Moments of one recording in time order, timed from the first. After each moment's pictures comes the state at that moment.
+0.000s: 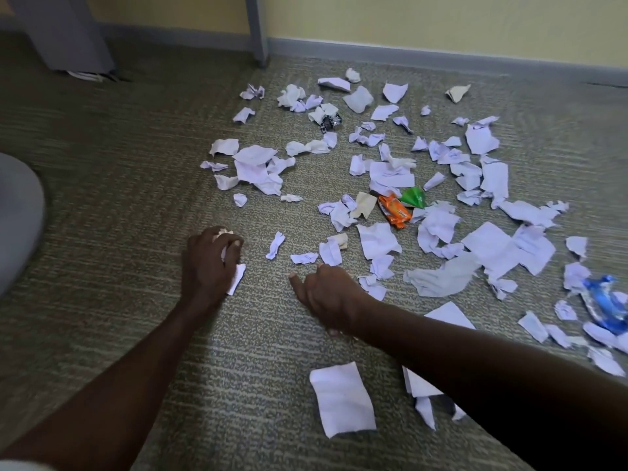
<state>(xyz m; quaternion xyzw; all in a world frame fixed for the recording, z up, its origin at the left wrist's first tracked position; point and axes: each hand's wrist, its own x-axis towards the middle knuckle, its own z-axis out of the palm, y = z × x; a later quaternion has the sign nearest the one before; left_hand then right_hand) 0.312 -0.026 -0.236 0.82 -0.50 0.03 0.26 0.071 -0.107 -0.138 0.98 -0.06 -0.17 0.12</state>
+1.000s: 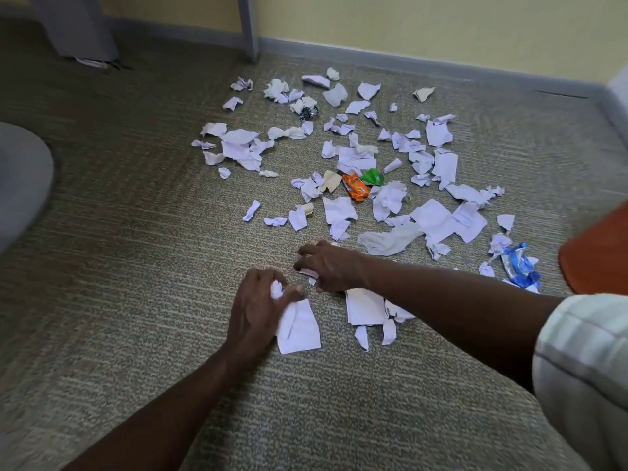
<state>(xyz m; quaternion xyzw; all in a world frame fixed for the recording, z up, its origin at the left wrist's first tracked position) 0.084 0.058 -0.193 0.82 -0.44 -0.15 0.34 -0.019 -0.122 -0.149 0.98 -0.08 -0.19 -0.04</state>
